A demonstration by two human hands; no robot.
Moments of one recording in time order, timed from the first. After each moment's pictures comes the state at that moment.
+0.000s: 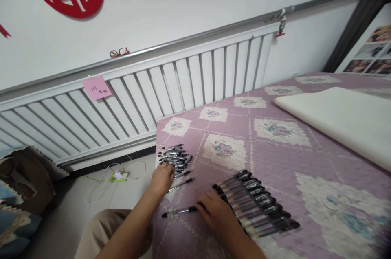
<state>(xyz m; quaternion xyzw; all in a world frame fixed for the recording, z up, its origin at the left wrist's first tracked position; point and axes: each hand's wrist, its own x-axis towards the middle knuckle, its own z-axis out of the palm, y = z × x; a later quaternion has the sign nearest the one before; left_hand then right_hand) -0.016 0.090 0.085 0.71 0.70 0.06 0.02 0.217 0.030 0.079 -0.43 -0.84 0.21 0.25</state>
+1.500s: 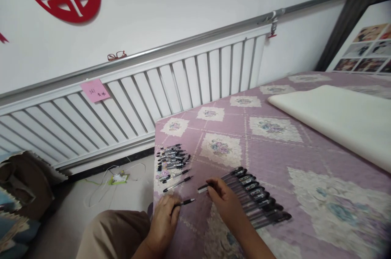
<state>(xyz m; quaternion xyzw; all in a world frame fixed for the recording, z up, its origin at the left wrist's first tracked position) 0.019 -0.020 0.057 0.73 0.62 0.26 0.12 0.235 0.043 0.075 -0.45 -0.60 0.46 0.48</state>
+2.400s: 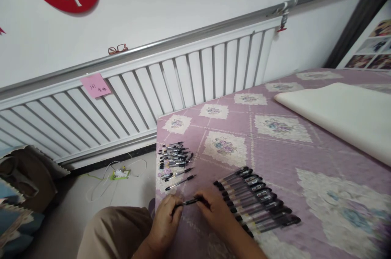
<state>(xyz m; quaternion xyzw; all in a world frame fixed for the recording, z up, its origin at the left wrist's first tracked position) 0.017 -0.021 0.061 0.72 0.61 0.29 0.18 0.207 0.033 0.070 -0.41 -0.75 0.40 0.33</state>
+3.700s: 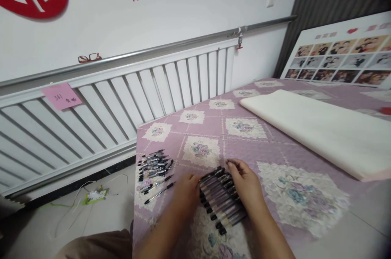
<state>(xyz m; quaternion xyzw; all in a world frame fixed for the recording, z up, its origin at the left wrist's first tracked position) 0.143 0.064 0.098 0.78 0.56 0.23 0.16 0.338 0.081 0.094 -0.61 -0.50 0.26 0.56</state>
